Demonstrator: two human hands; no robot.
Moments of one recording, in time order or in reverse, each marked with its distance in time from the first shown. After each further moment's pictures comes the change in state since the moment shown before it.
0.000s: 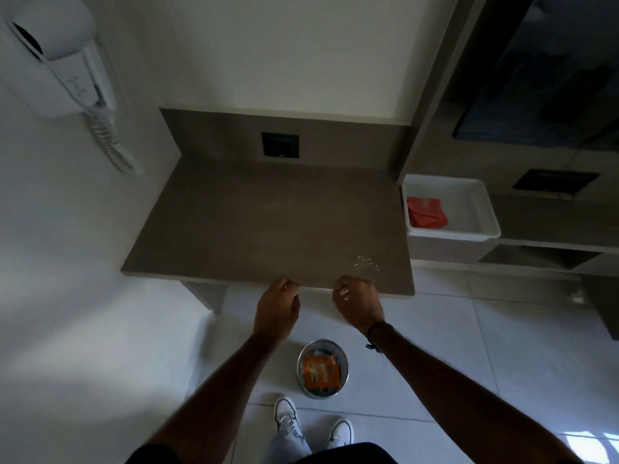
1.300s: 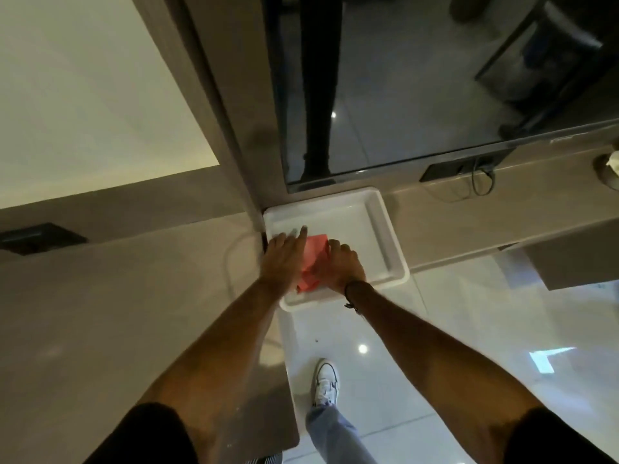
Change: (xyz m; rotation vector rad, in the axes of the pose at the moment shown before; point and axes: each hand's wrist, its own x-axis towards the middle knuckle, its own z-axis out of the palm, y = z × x) left_hand 0.427 0.275 0.234 0.360 -0.508 0.325; right_hand 0.306 0.308 -0.174 -0.106 -0.245 0.666
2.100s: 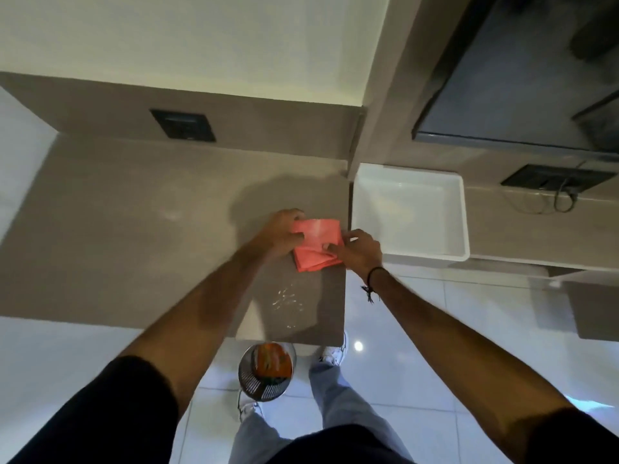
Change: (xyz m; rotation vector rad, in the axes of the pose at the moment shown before) left_hand -0.197 -0.115 -0.026 -0.801 0.041 -0.309; right_hand -0.133 -0.075 0.066 0.308 -0.082 -0.037
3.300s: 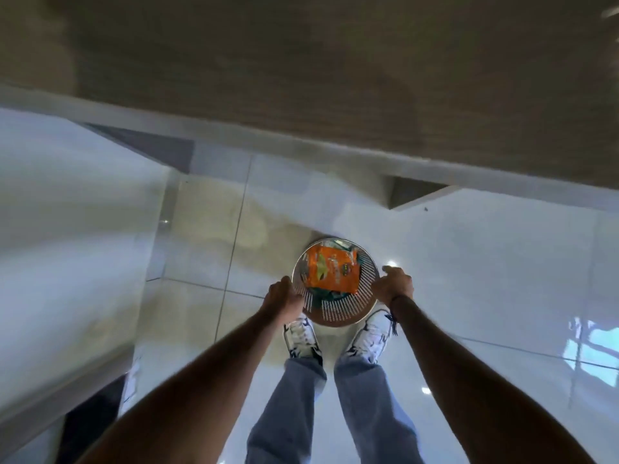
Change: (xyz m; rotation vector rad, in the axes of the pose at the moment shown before) left_hand -0.125 -0.498 0.351 0.005 -0.241 -0.726; right_hand 0.043 0.409 0.398 -0.465 -0.147 0.333
